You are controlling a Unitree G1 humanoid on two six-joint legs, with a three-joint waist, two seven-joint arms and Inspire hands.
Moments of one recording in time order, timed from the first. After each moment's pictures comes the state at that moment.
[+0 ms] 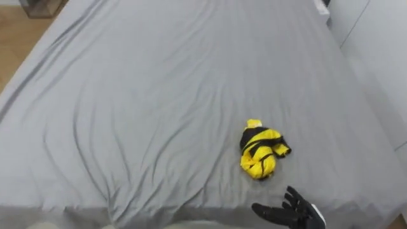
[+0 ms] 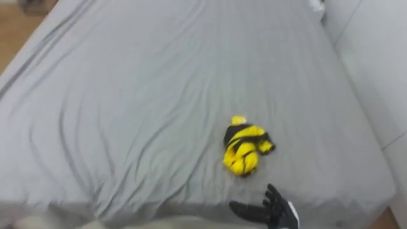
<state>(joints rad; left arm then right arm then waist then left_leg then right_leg) 0.23 0.17 -0.04 1.04 0.03 -0.19 0.21 0.03 -0.20 0.04 0.77 0.45 -0.09 -0.05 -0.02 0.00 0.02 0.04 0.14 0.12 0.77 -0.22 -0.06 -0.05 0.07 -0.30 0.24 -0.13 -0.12</state>
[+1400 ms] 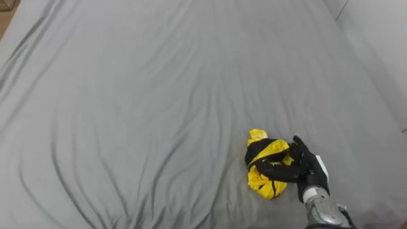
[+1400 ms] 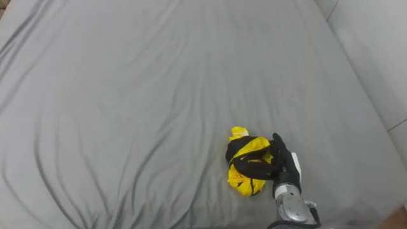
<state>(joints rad) 0.16 0.18 -0.08 1.12 -0.01 -0.11 0.27 -0.13 -0.23 0.07 0.79 0.32 -0.12 -0.16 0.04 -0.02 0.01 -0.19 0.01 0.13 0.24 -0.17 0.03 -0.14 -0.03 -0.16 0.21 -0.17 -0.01</state>
